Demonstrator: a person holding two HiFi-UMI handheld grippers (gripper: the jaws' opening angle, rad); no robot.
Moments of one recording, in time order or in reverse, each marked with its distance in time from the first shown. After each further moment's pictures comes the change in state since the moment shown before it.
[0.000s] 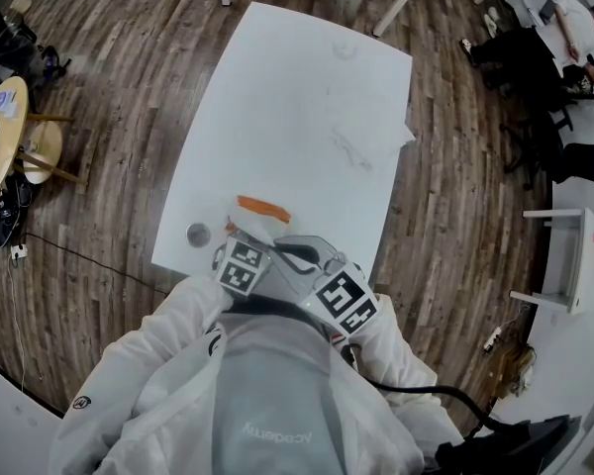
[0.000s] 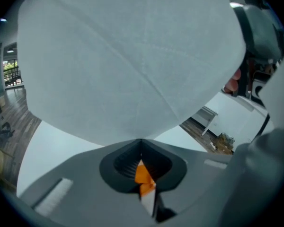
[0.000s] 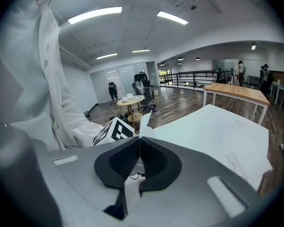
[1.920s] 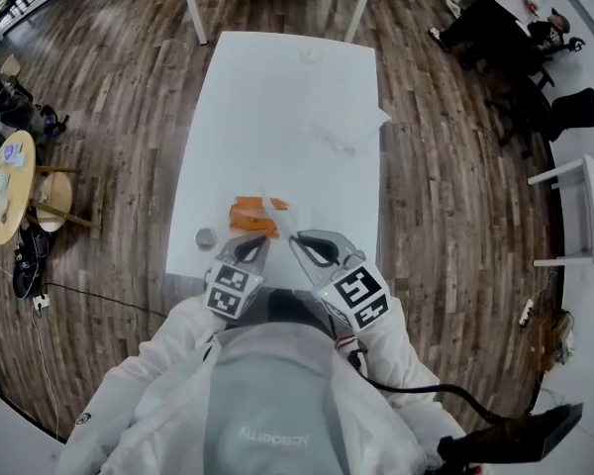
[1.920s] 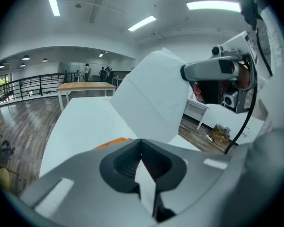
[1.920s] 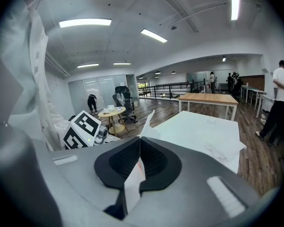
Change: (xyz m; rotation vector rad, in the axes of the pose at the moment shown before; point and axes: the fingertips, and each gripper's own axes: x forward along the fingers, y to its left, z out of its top) left arm -0.072 -0.019 -0.009 0.146 -0.042 -0.023; right arm -0.043 -0.001 -0.015 0.106 -0.172 -0.279
